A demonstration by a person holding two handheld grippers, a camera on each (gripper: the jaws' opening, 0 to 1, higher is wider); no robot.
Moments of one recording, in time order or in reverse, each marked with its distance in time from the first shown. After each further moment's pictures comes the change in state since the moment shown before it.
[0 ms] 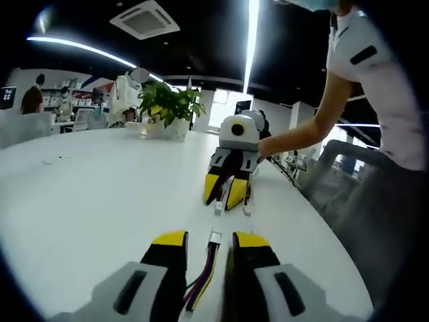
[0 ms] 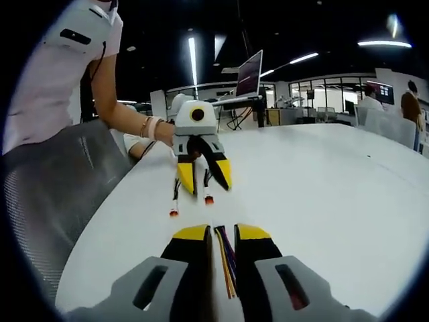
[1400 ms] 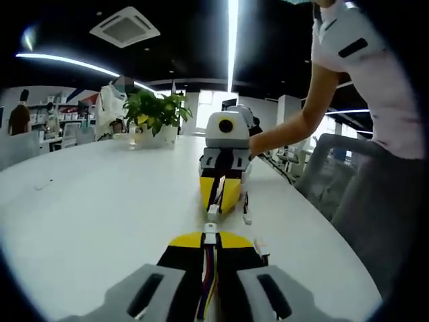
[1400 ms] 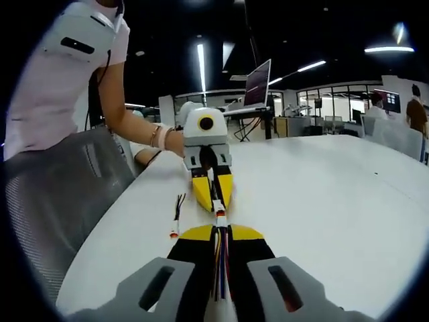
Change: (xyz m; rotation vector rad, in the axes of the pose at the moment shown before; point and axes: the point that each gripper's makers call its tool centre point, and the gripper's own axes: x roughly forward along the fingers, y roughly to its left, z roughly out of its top) left arm 0.013 -0.001 0.023 0.104 -0.008 -0.071; right arm 0.007 -0.006 0.027 -0.045 -0.043 0.052
